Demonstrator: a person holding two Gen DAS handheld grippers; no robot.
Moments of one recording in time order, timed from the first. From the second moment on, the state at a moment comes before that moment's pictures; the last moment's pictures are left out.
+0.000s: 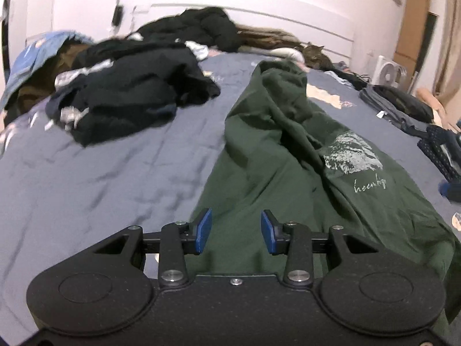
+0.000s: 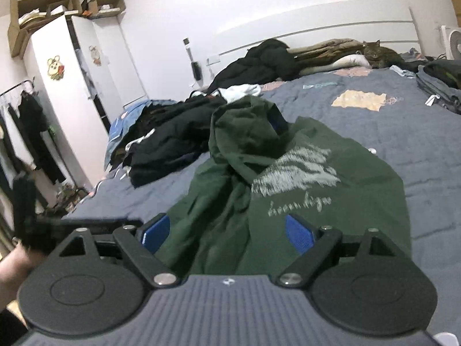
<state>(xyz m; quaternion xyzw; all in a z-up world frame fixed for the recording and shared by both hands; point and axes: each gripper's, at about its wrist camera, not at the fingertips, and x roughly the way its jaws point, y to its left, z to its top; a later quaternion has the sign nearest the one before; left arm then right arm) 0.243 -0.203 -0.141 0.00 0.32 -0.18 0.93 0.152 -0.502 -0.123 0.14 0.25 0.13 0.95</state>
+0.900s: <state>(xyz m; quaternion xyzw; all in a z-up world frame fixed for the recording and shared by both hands) 0.276 -0.120 -0.130 -0.13 0.33 -0.17 0.92 0.356 -0.376 -0.166 0.07 0.38 0.08 0.92</state>
